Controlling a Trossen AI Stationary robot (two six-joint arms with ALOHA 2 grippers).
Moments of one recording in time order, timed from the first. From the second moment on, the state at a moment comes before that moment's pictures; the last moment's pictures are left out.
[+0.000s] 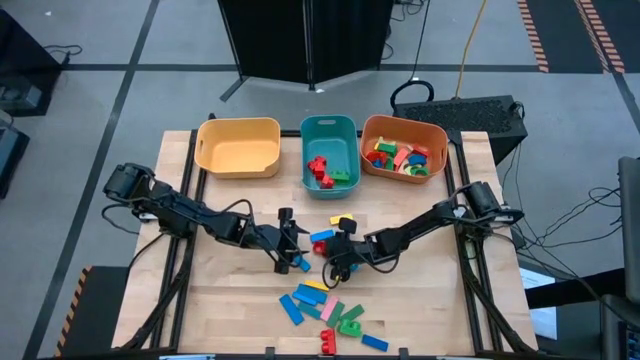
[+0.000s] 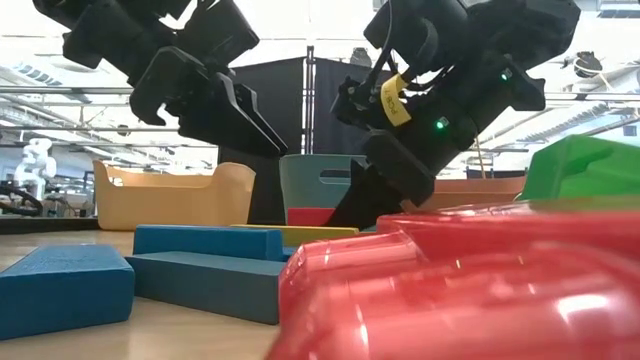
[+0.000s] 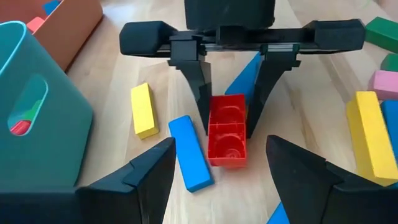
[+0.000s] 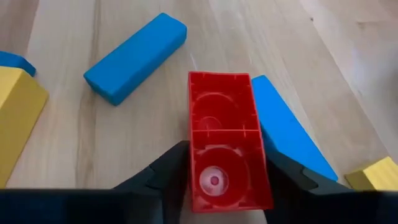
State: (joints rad) left arm -0.27 1.53 0.67 0.26 -0.29 0.08; right arm 0.28 1.95 0.97 0.18 0.39 0.30
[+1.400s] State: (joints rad) left arm -0.25 1.54 0.67 0.31 -0.31 0.06; right arm -0.32 1.54 0.98 0.10 0.10 0.22
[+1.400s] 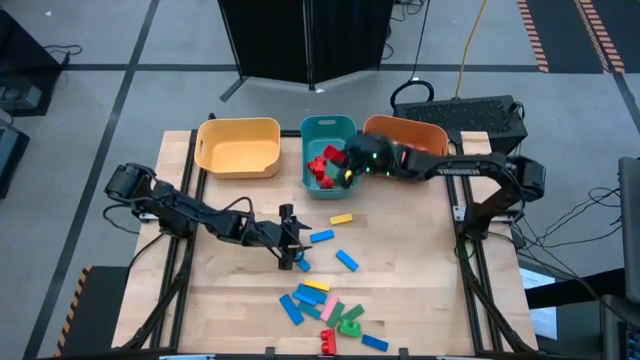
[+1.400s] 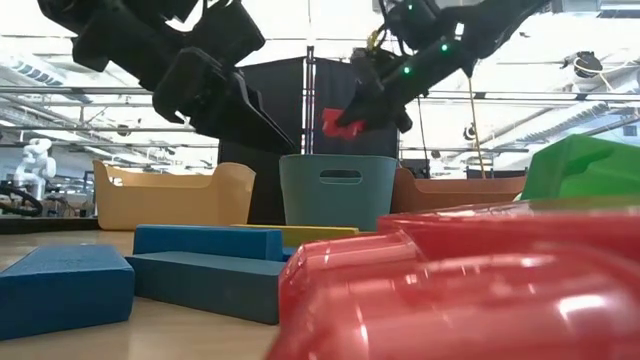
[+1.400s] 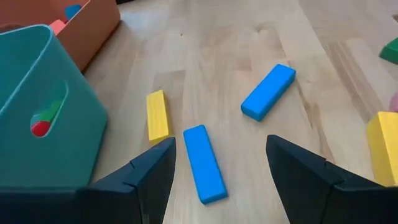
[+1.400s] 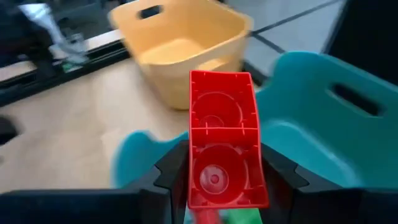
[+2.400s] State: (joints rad) left arm -0.20 1.55 0.63 0.32 -0.31 -0.02; right arm -0.47 1.92 1.42 -0.35 -0.03 0.16
